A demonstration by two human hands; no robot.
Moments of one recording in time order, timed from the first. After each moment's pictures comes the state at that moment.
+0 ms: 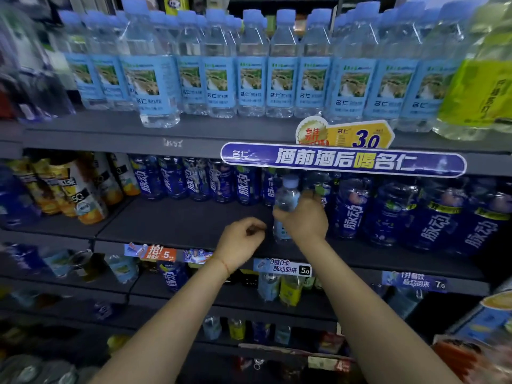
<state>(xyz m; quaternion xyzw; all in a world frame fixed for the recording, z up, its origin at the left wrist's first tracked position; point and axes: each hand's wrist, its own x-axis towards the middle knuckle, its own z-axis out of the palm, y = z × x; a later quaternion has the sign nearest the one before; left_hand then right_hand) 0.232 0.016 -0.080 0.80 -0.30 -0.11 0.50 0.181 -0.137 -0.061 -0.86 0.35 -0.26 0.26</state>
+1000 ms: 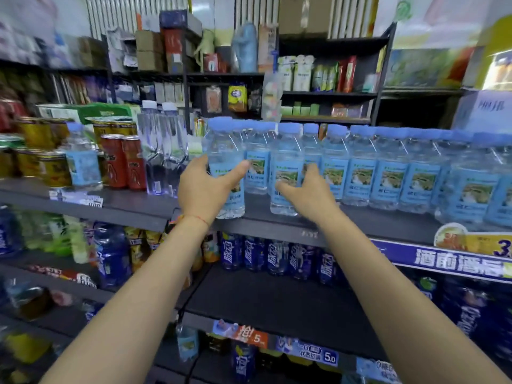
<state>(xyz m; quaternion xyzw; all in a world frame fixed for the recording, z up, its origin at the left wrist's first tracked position) 0.400 0.210 0.140 0.74 -0.21 0.28 0.58 0.301 0.043 0.160 -0.87 0.15 -0.27 0.38</state>
